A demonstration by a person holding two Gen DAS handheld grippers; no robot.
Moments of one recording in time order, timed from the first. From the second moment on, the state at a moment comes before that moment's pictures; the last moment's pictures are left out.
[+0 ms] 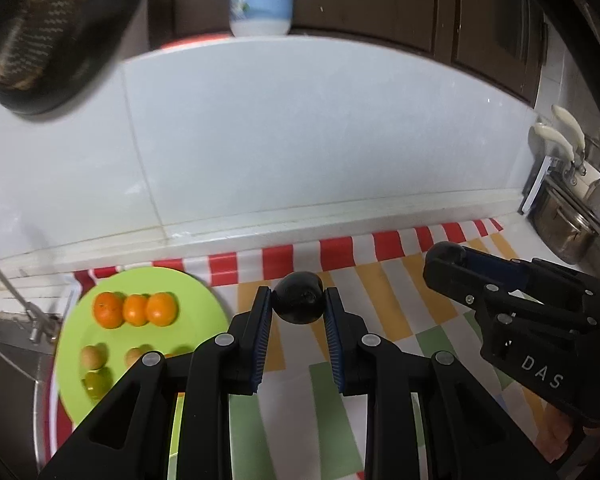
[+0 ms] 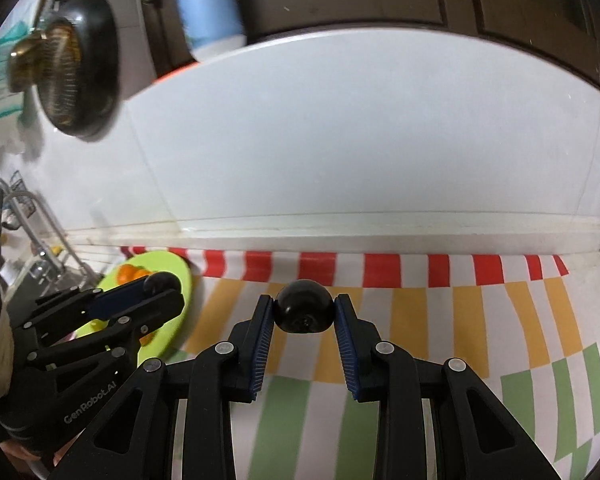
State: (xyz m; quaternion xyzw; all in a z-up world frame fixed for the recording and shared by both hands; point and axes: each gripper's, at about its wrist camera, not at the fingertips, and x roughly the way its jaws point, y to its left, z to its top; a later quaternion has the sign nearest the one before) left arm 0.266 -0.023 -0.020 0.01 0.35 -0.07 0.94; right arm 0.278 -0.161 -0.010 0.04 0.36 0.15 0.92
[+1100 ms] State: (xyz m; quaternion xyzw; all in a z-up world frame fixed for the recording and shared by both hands) left arm 0.220 0.090 0.007 -0.01 0.31 0.03 0.95; right arm 0.260 -0.044 0.017 -0.01 0.33 0.27 0.91
